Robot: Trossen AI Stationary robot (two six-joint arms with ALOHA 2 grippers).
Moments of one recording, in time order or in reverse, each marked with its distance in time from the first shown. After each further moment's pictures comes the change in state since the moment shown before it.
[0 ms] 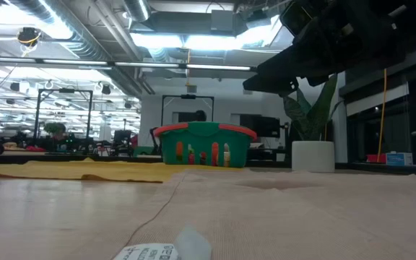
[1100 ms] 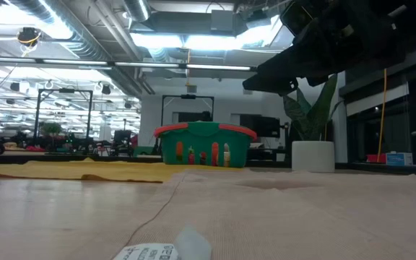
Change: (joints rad) left arm -0.038 0.000 0.000 0.018 0.065 -0.045; right arm -0.002 0.000 0.000 0.001 0.000 -0.015
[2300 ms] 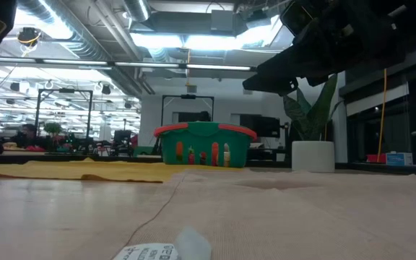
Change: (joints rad) left arm 0.071 0.004 -0.180 0.204 0.183 0.024; right arm 0.000 0.000 0.000 0.000 0.000 0.000
